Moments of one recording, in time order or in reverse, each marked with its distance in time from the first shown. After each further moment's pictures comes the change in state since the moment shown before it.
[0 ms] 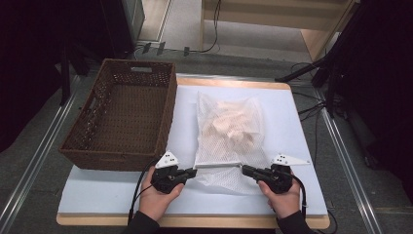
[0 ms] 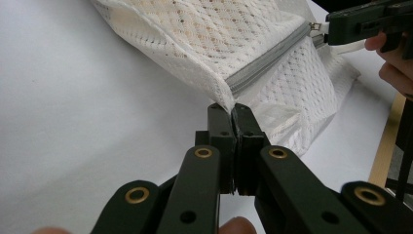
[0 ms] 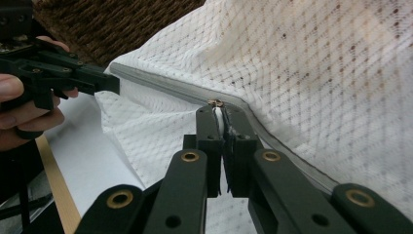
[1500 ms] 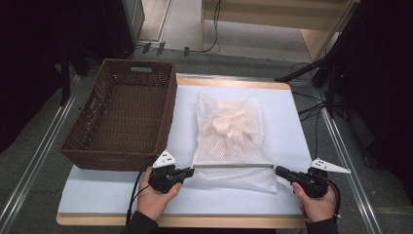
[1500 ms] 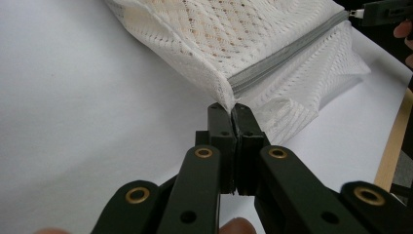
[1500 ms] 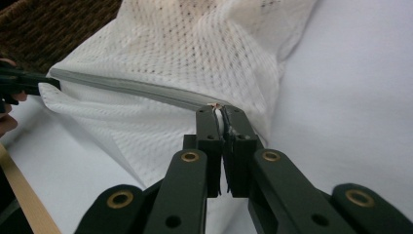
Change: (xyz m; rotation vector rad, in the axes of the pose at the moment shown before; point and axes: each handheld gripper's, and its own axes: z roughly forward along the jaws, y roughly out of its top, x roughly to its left) left arm 0.004 -0.001 -0.004 -0.004 0.018 -0.016; right arm -0.053 -0.018 -0.073 -0.058 -0.132 0.093
